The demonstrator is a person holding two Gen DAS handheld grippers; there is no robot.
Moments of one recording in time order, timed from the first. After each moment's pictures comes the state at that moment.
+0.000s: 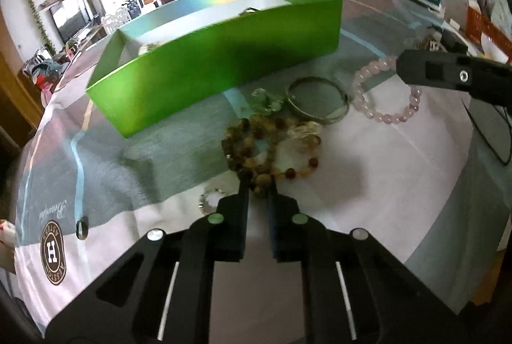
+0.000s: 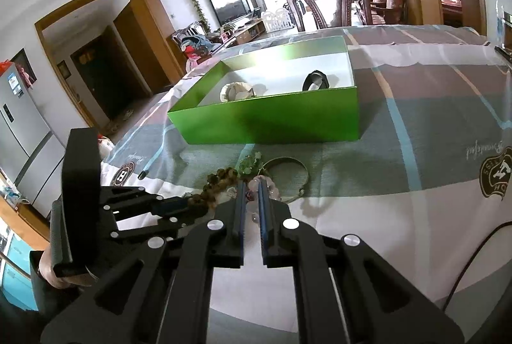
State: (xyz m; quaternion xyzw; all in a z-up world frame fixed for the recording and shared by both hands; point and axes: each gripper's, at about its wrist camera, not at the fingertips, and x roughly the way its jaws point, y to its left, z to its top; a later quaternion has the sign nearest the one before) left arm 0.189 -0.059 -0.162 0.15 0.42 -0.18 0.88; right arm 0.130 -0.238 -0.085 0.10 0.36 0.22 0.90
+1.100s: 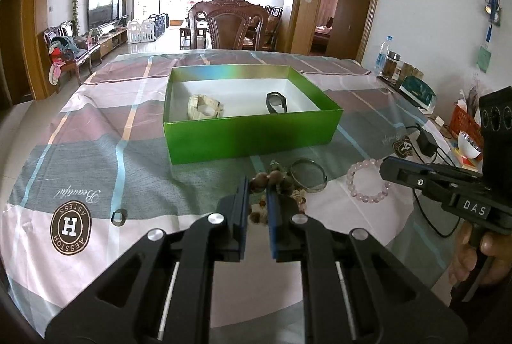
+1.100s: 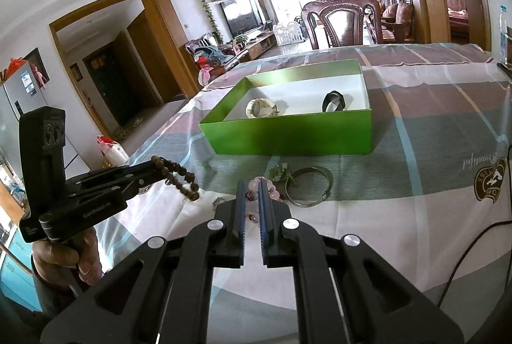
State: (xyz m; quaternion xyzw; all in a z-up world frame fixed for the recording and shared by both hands) left arm 0.144 -0.001 -0.082 -0.01 0.33 -0.18 0.93; right arm 0.102 -0.232 -0.055 0.10 0.32 0.24 0.91
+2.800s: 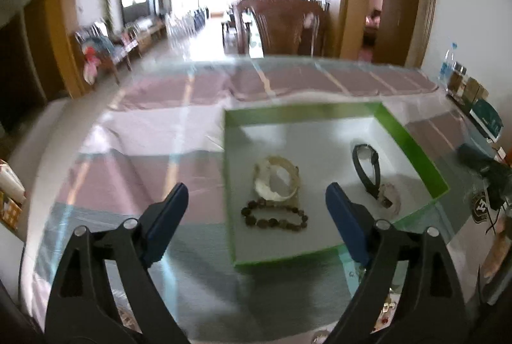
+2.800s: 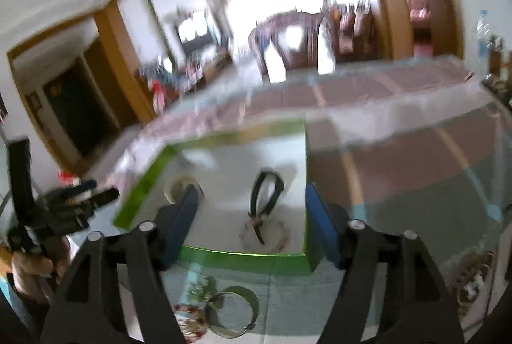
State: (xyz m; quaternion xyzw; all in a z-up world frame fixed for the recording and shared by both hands) left arm 0.296 0.026 -0.062 0.03 0.34 -0.07 0.94; right arm 0.230 -0.266 -0.031 0.12 0.28 0.14 0.94
